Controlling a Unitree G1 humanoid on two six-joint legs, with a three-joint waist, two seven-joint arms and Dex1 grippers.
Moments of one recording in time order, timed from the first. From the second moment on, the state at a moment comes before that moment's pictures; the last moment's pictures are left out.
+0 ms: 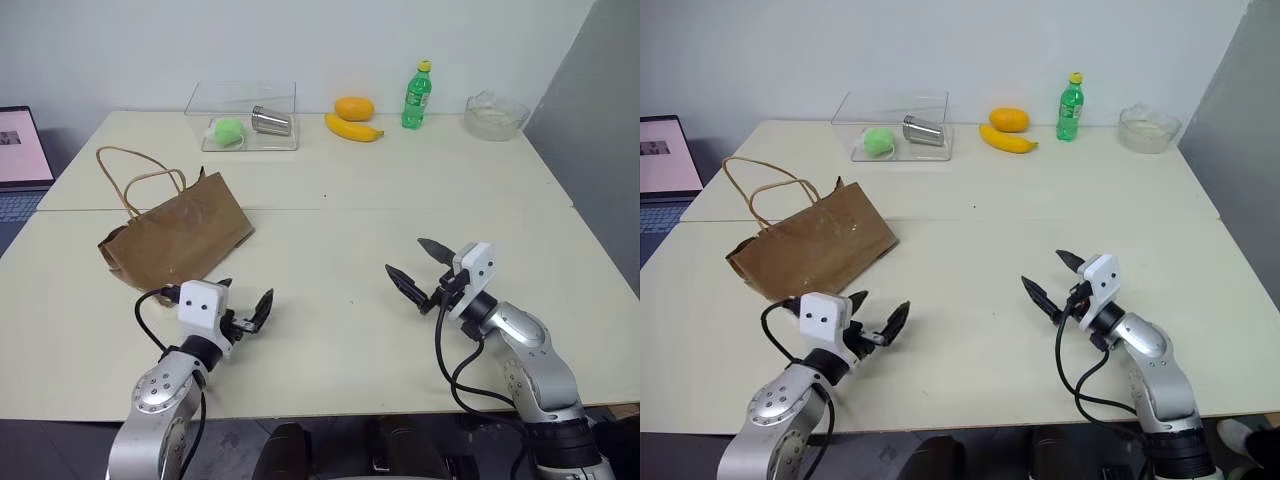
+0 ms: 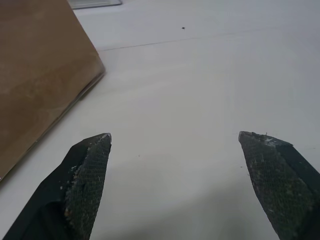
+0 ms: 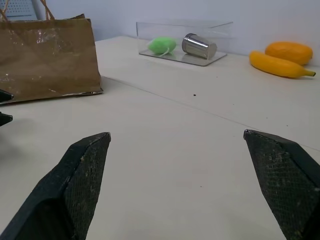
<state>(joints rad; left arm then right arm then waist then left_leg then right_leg) 0.18 0.32 0.13 -0.48 -0.26 0.40 -0.34 -0.12 -0.34 0.03 -0.23 0.32 0.18 0.59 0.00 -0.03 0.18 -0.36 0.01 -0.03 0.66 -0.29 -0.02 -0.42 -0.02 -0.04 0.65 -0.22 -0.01</state>
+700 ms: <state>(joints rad) 0.15 0.31 0.12 -0.48 -0.16 0.41 -0.22 -0.15 -0.36 0.03 -0.24 0.31 0.21 0.61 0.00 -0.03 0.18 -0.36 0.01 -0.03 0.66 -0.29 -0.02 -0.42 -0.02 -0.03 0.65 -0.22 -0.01</state>
